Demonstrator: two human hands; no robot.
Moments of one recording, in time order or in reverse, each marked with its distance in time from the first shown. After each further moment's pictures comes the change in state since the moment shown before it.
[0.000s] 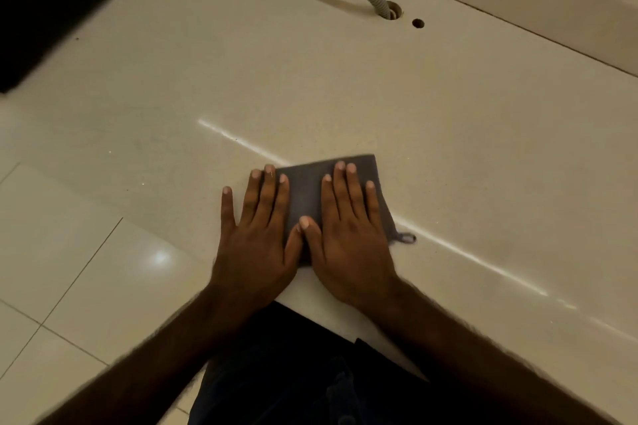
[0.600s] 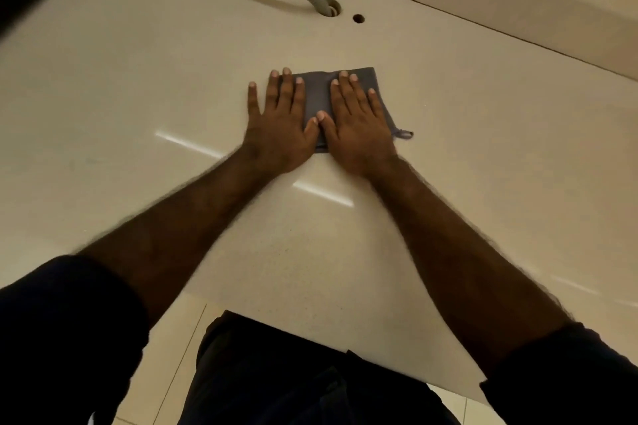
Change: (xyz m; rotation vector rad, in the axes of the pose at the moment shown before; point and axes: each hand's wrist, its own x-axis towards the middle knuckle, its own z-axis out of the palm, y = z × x) left_hand 0.207 0.062 -0.003 0.027 -0.016 0.128; right_hand 0.133 0.124 -0.046 -0.039 0.083 0.117
